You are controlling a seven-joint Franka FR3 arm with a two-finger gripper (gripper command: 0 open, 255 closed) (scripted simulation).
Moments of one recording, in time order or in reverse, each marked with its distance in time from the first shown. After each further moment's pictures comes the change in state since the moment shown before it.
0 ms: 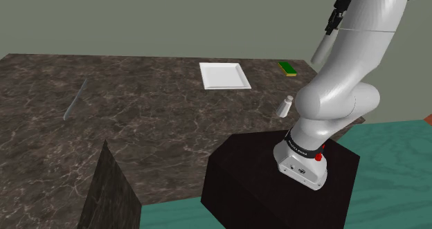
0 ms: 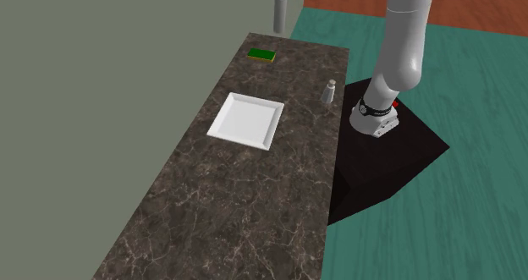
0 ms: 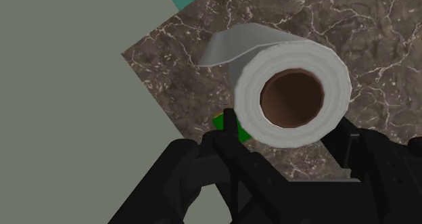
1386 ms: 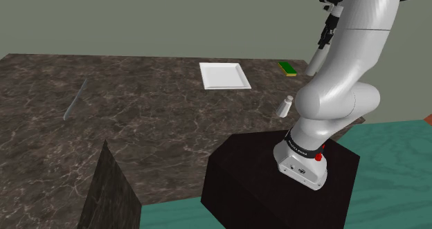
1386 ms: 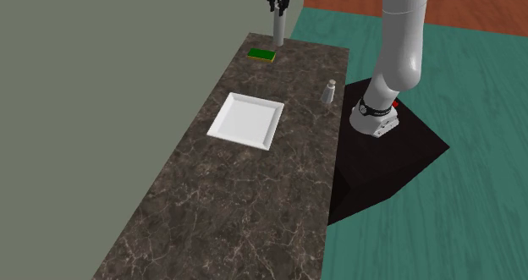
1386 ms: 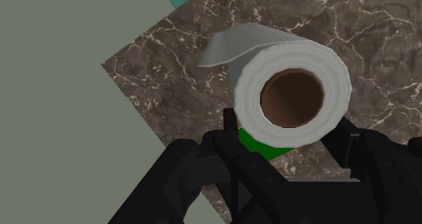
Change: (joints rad) arm -0.012 0.058 0.021 -0.143 0.051 0.185 -0.041
